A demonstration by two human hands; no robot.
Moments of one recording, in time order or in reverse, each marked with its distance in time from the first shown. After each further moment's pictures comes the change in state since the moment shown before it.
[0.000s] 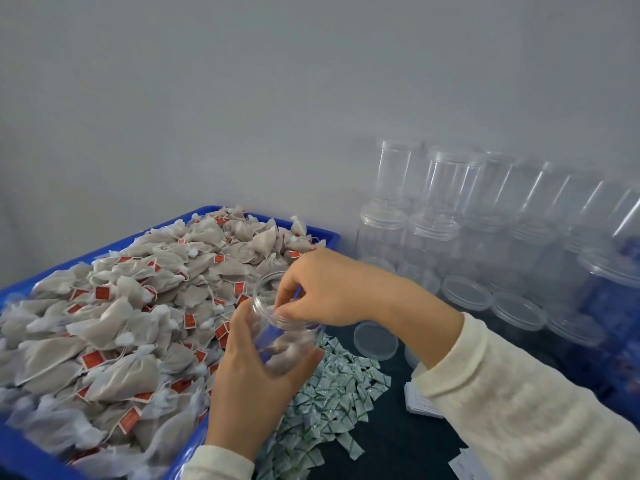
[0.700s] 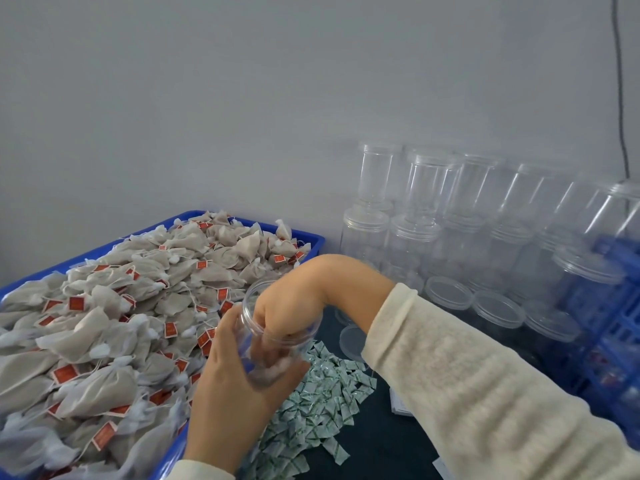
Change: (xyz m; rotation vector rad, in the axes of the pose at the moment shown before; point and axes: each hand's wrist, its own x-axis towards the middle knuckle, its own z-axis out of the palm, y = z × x) left_hand -0.001 0.003 0.000 0.071 -0.022 0.049; right_hand 0.038 0.001 0.000 -0.129 -0.611 0.054
